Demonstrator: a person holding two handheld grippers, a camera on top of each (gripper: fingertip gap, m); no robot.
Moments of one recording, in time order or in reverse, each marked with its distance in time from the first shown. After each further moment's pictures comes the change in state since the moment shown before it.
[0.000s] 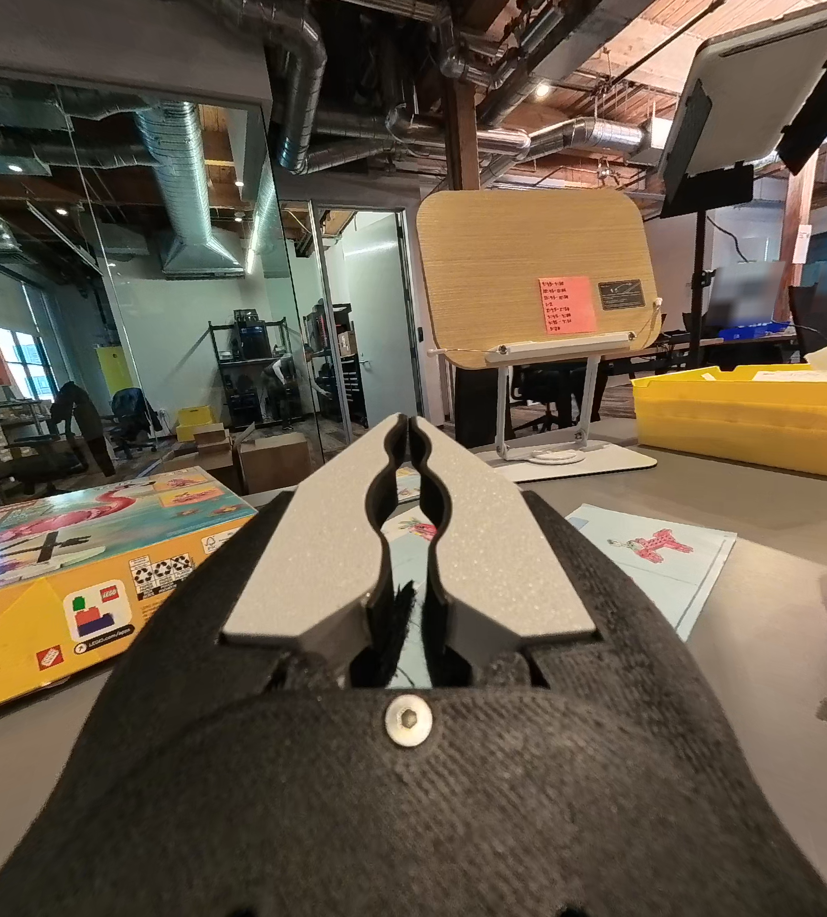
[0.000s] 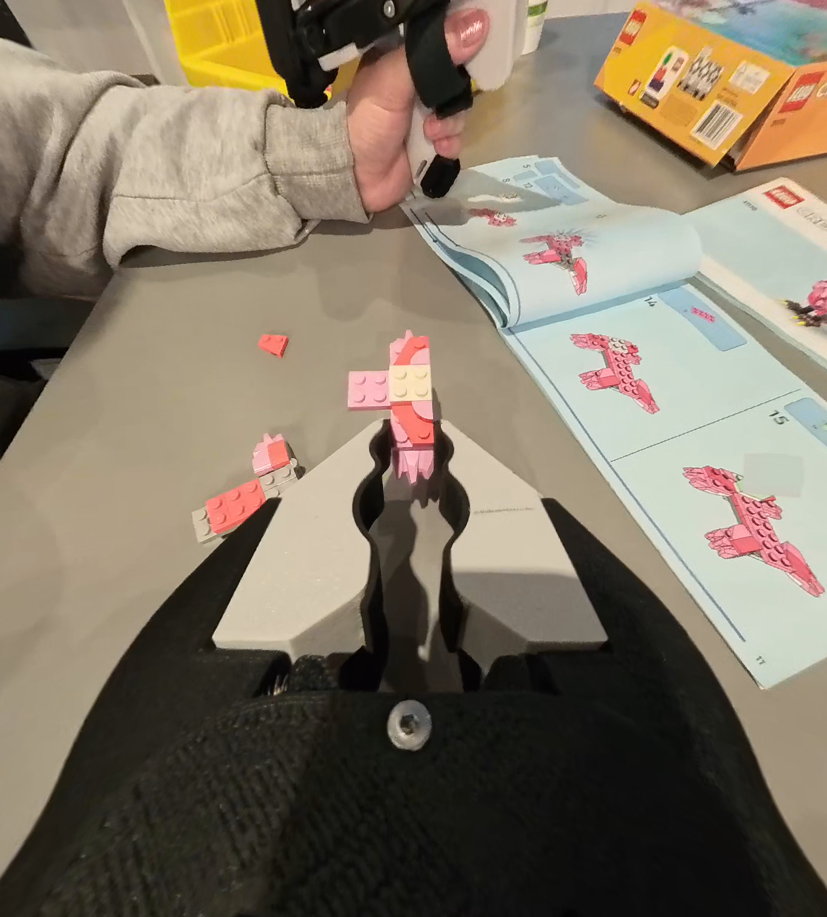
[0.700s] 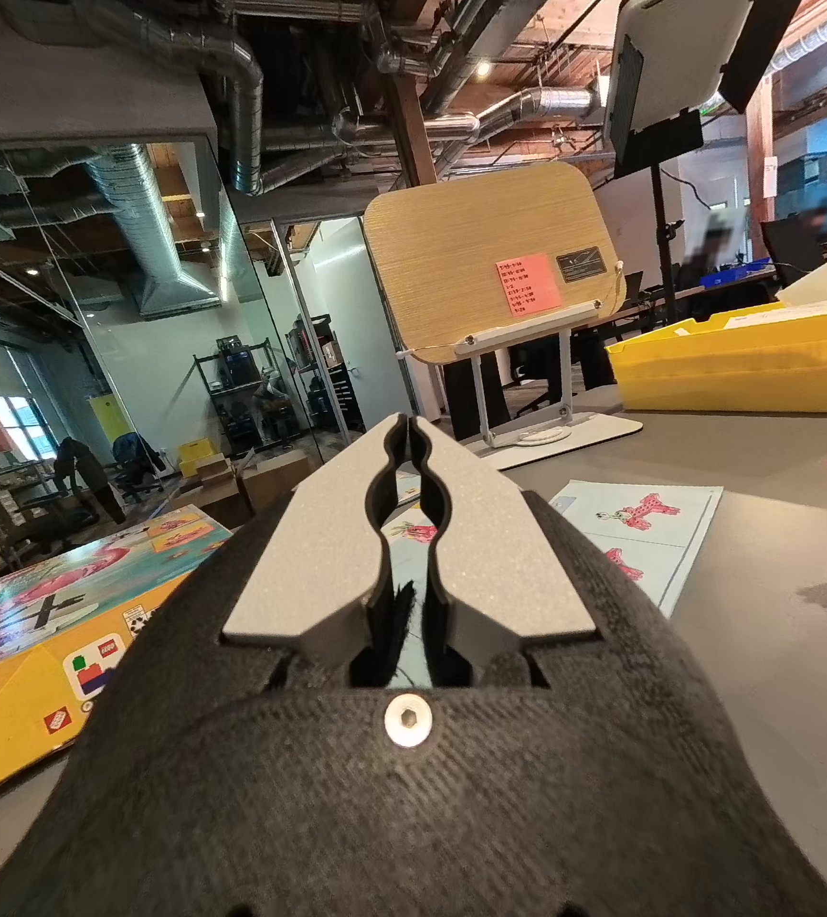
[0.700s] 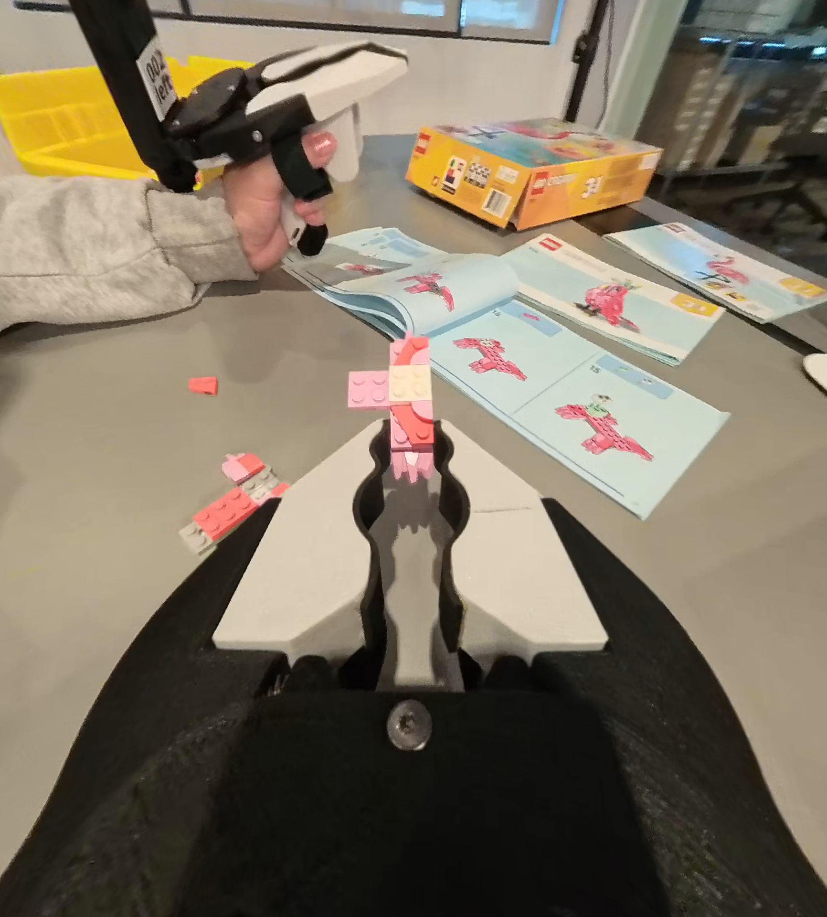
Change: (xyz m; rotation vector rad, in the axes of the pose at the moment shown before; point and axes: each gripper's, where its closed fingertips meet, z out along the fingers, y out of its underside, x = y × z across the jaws) left arm 0.025 -0.003 0.001 -0.006 0.079 0.144; right arm 0.005 -0.003 -0.049 0.142 0.390 0.043
